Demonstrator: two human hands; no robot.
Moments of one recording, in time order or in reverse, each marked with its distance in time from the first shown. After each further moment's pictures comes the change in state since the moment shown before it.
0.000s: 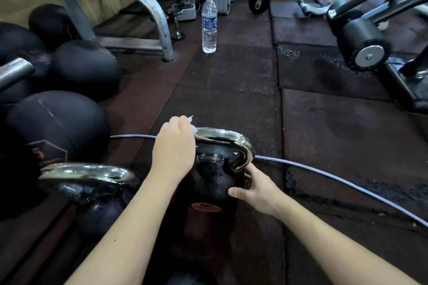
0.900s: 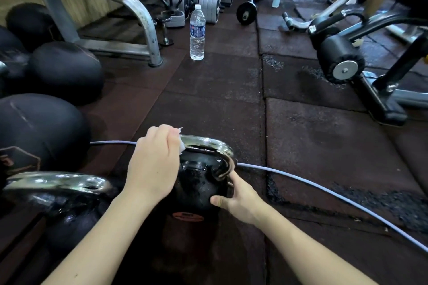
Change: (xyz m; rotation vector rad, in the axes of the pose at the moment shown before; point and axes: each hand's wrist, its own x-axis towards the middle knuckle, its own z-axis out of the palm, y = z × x) left_hand -0.015 0.000 -0.001 -0.095 -0.033 0.021; right_hand -0.004 -0.005 -0.001 0.002 0.022 0.012
